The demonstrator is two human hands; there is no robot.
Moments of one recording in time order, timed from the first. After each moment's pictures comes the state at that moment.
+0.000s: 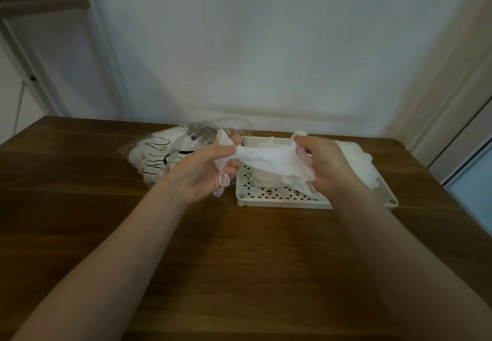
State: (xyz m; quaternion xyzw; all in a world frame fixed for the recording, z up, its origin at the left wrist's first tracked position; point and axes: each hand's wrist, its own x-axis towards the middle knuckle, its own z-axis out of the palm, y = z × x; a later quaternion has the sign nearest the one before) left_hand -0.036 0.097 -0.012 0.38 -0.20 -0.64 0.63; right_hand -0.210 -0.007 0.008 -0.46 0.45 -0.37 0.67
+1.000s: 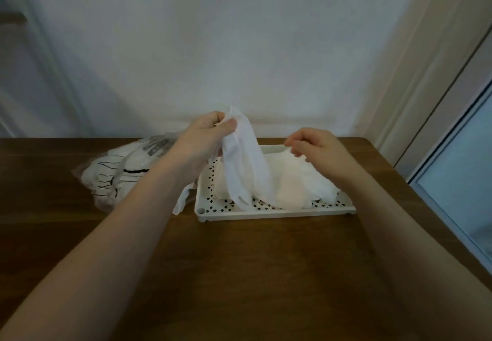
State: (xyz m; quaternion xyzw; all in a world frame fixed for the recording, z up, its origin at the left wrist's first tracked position) left_hand -0.089 0.032 0.030 0.59 -0.43 -0.39 0.57; right_hand -0.284 -0.060 0.016 -0.80 0.40 -0.28 0.36
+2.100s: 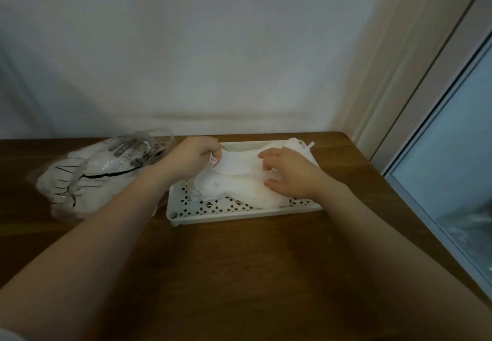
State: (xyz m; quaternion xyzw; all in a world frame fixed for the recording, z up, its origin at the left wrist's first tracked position) left_hand -0.064 -0.026 -0.025 0.65 -0.69 -0.17 0.25; right_hand -0.293 -0.088 -0.018 -0.95 0.31 -0.05 0.05
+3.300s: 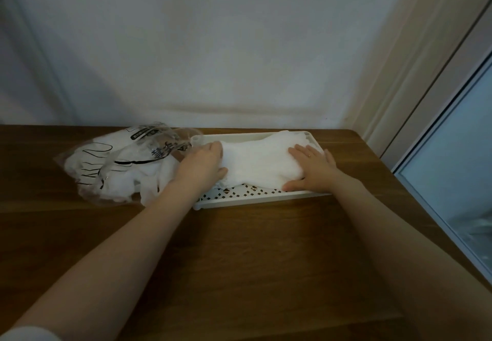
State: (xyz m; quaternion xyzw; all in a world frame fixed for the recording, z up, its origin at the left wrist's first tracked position) left_hand -0.079 0.005 -0.053 0.77 -0.62 0.00 0.14; right_hand -0.309 -0.114 -0.057 -0.88 0.46 0.07 0.06
